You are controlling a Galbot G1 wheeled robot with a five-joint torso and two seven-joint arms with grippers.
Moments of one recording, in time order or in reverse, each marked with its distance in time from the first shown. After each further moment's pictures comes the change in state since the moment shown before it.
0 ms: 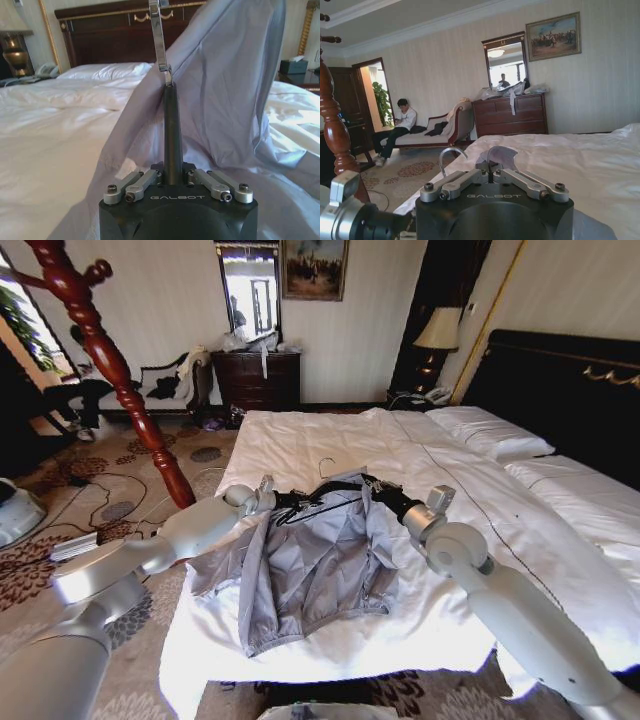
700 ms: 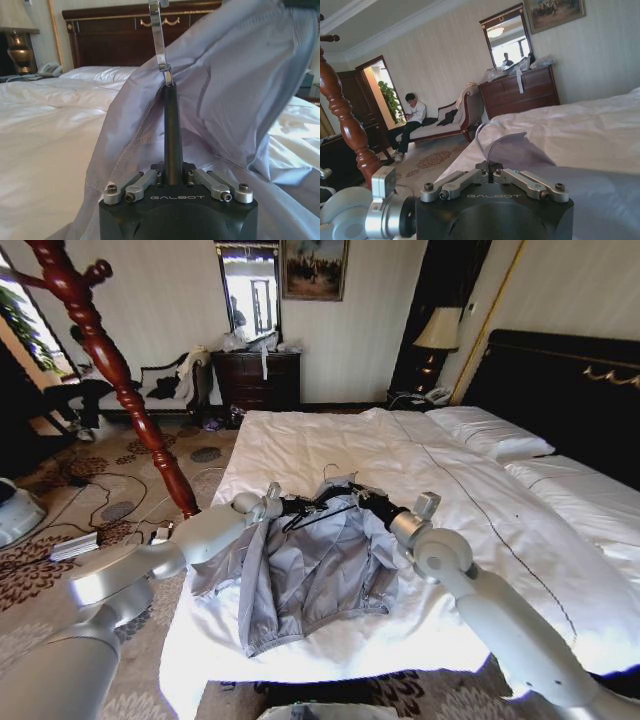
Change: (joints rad) left arm 0.041 -0.071 -0.021 0.025 -0.030 -0.001 -0.059; right arm -0.021 0.077 -0.054 -0.008 0.084 -0.017 0.042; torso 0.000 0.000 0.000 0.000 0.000
